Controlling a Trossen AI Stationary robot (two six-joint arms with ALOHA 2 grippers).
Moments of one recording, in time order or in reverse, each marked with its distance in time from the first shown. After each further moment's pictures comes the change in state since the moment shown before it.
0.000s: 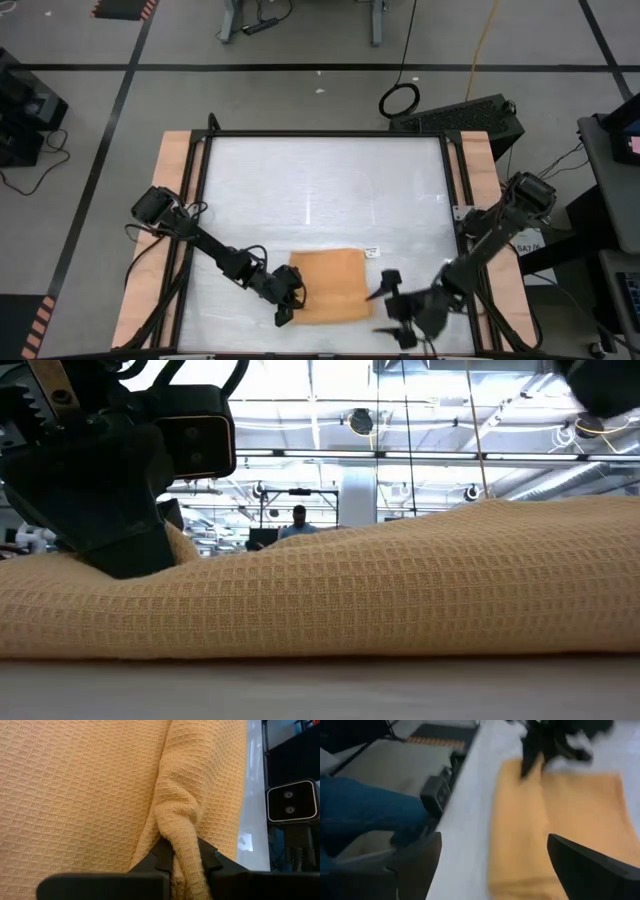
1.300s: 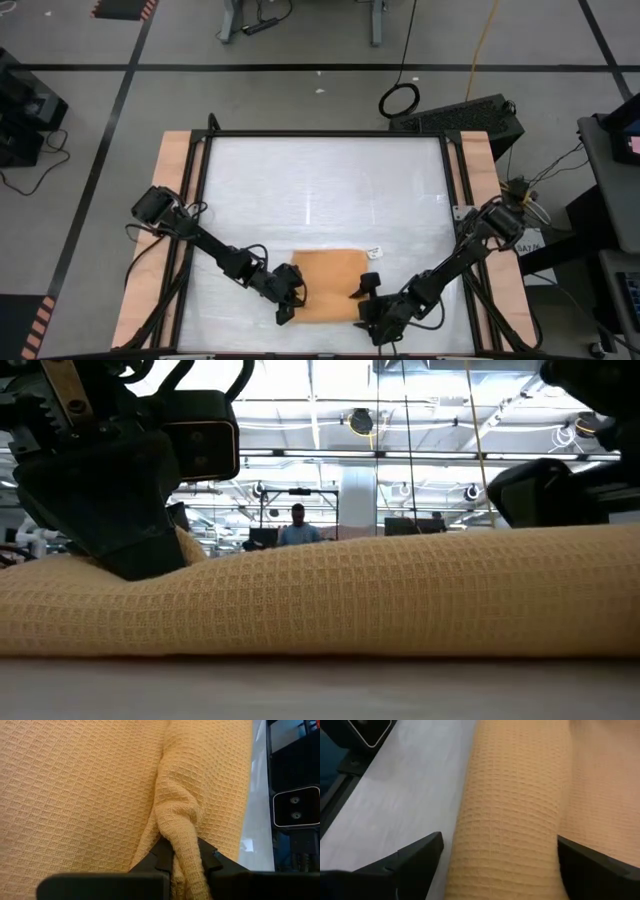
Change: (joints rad) left arm 0.015 0.002 -0.001 -0.001 -0.015 0.001; right arm -0.095 0.364 0.067 0.105 -0.068 -0.055
